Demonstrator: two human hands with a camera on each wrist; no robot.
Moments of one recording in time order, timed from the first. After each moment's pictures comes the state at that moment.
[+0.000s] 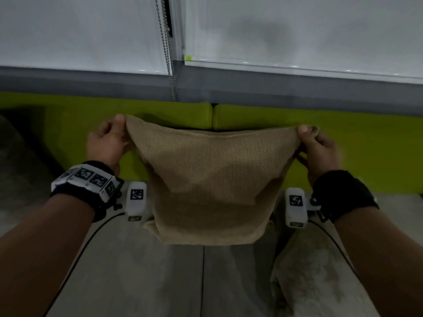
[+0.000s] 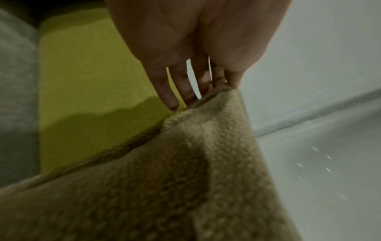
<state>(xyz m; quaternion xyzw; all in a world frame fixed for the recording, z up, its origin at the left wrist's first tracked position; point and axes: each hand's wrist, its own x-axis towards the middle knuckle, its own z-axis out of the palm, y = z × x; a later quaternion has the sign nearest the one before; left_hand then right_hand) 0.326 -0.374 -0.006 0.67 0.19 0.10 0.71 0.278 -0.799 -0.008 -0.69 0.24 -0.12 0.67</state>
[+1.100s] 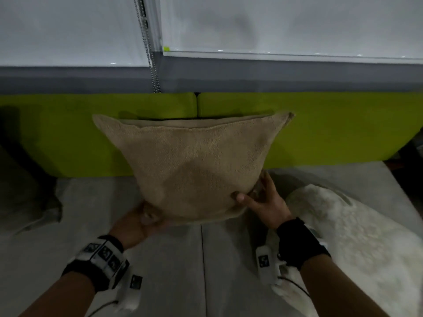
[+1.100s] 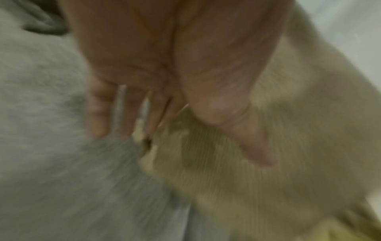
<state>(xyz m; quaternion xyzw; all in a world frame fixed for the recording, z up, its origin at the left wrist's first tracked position) 0.185 -0.367 -0.106 0.86 -0.02 -0.32 0.40 0.137 -0.717 -0.046 -0.79 0.21 0.14 0.56</state>
